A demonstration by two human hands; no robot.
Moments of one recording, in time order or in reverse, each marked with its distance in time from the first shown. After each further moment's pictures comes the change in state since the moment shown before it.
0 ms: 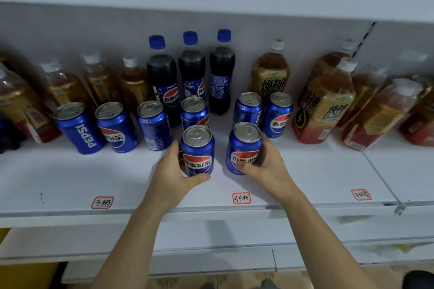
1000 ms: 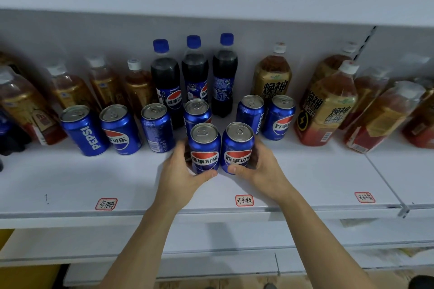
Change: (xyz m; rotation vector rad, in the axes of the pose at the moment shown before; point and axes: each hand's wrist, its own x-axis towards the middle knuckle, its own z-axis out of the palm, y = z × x) left_hand 0.006 0.002 0.012 0.086 0.103 0.026; right_hand 0.007 0.006 0.010 -0.060 -0.072 0.005
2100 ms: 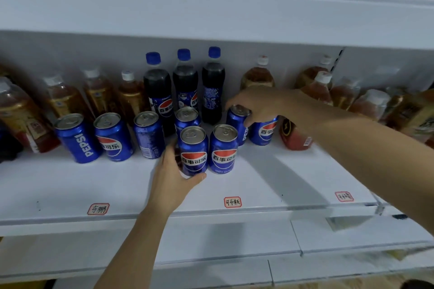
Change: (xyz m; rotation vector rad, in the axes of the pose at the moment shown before) left_hand 0.004 -0.007 0.005 0.032 0.047 0.027; right_hand 0.120 -0.127 -0.080 -1.382 -0.537 -0.207
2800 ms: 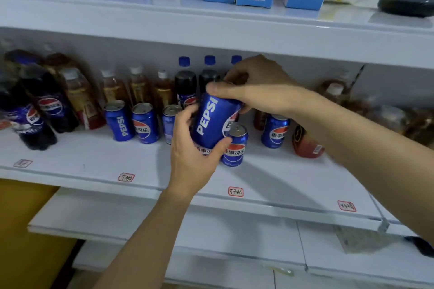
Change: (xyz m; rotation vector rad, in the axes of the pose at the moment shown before) left_hand -0.055 0.114 -0.016 -0.302 0.380 0.396; right_hand -0.096 -0.100 -0.072 0.678 0.454 -0.035
